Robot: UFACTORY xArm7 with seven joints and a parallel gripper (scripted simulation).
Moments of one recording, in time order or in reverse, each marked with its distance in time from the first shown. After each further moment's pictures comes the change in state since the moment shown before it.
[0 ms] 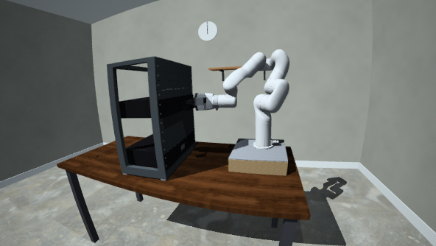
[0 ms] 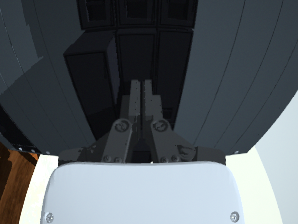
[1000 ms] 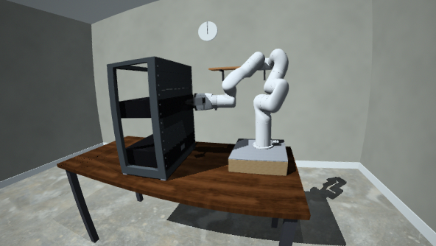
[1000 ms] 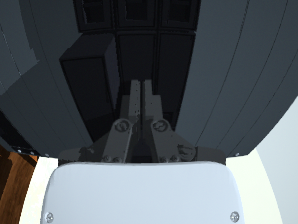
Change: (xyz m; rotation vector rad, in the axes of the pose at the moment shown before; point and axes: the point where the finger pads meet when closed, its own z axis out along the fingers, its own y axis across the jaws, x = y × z) arm 0.000 0.000 0.006 0.000 0.000 0.000
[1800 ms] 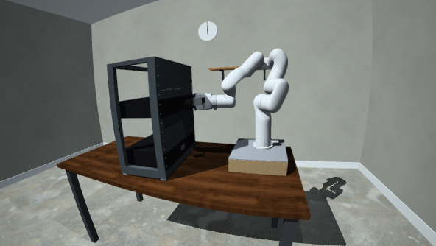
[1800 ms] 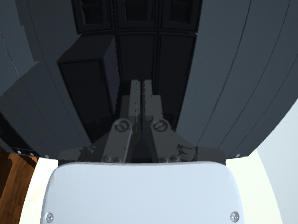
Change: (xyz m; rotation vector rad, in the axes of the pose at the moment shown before) arm 0.000 0.000 0.003 0.000 0.000 0.000
